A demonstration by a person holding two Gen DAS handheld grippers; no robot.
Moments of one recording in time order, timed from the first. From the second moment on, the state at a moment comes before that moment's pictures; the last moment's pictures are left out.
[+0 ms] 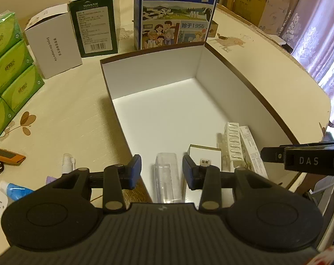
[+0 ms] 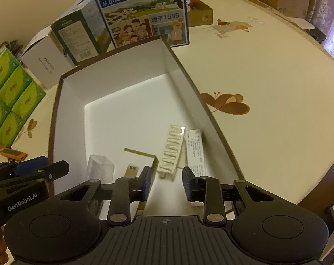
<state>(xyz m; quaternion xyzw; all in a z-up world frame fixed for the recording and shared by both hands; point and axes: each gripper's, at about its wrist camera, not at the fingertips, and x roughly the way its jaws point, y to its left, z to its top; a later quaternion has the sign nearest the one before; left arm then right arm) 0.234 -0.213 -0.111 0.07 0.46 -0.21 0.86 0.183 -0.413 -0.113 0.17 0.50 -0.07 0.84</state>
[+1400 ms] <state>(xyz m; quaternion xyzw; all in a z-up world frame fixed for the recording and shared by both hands) 0.137 -0.091 -0.036 0.02 0.45 -0.16 0.88 0.110 -0.293 -0.050 0.12 0.48 0.02 0.87</state>
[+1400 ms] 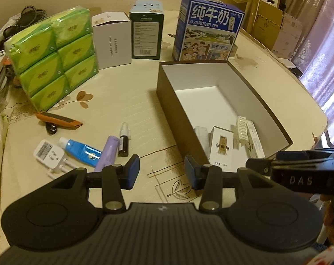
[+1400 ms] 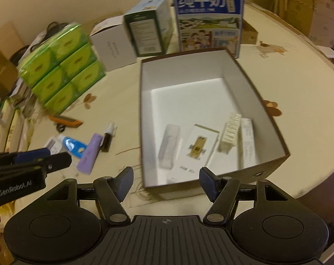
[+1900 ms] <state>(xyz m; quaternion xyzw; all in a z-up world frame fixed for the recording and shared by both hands) 0.116 -0.040 -0.031 0.00 0.44 -0.10 0.89 0.104 -0.248 -0.054 0.11 0.47 0.08 0.87</state>
